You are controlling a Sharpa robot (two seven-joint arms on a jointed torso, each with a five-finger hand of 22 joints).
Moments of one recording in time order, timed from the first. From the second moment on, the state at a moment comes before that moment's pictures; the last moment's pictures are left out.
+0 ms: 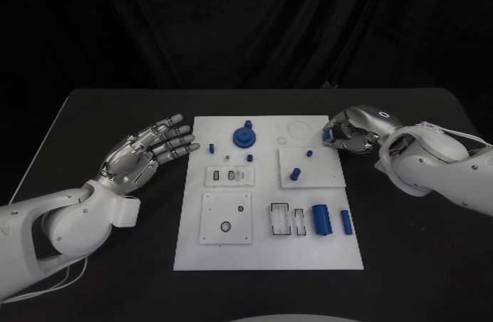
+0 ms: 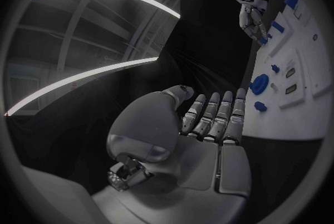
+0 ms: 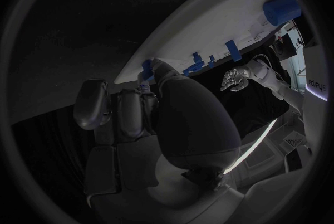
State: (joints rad) left arm 1.23 -1.12 -0.21 1.71 0.16 0.13 0.68; left_hand 1.27 0.16 0.29 0.06 0.58 0.45 0.15 0.10 0.06 0.31 0.28 0.49 0.07 0.34 0.28 0.45 0.07 0.09 0.42 0.29 0.27 0.12; right arm 1.40 -1.01 -0.25 1.55 -1.45 -0.52 -0.15; right_hand 1.41 -0.08 0.18 0.17 0.27 0.97 0.09 0.15 0.21 1.40 0.00 1.42 1.30 1.46 -0.07 1.31 1.24 0.08 1.38 0.04 1.22 1.28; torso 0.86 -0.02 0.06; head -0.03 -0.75
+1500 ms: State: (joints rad) left arm 1.23 -1.11 -0.21 1.70 0.16 0.14 0.68; left_hand 1.27 0.16 0.29 0.06 0.58 0.45 0.15 0.10 0.06 0.31 0.28 0.49 0.07 0.34 0.28 0.46 0.07 0.09 0.41 0.29 0.27 0.12; right arm 1.37 -0.76 -0.25 1.70 -1.62 -0.47 -0.13; right_hand 1.41 -0.07 0.20 0.14 0.32 1.03 0.09 0.21 0.26 1.43 -0.01 1.45 1.31 1.46 -0.07 1.35 1.29 0.08 1.41 0.04 1.26 1.31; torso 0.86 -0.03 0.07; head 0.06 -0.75
